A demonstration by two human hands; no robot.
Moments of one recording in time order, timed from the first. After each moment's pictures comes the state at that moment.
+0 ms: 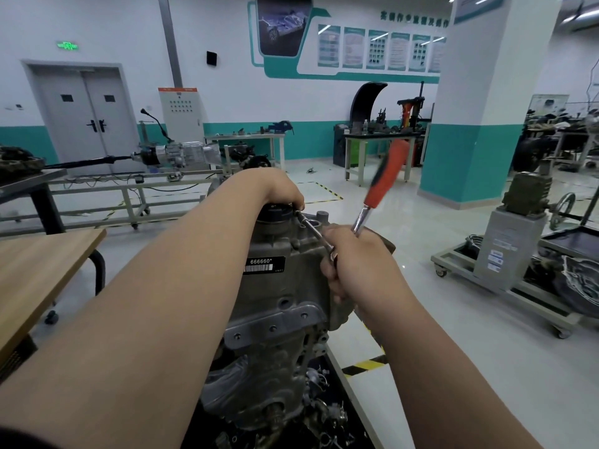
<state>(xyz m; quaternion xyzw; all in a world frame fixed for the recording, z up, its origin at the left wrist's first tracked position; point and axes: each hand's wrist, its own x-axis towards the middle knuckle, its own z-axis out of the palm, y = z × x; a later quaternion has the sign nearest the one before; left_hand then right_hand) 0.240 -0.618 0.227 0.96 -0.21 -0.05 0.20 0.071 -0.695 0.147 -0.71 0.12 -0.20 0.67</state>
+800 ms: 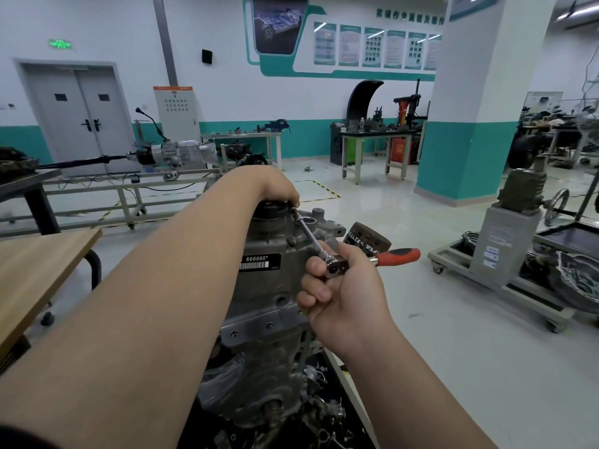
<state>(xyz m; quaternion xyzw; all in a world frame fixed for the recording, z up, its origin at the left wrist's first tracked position) 0.247 -0.618 0.226 0.96 -0.22 -0.05 0.18 0.065 -0.672 0.127 -0.29 0.08 -0.08 0.95</state>
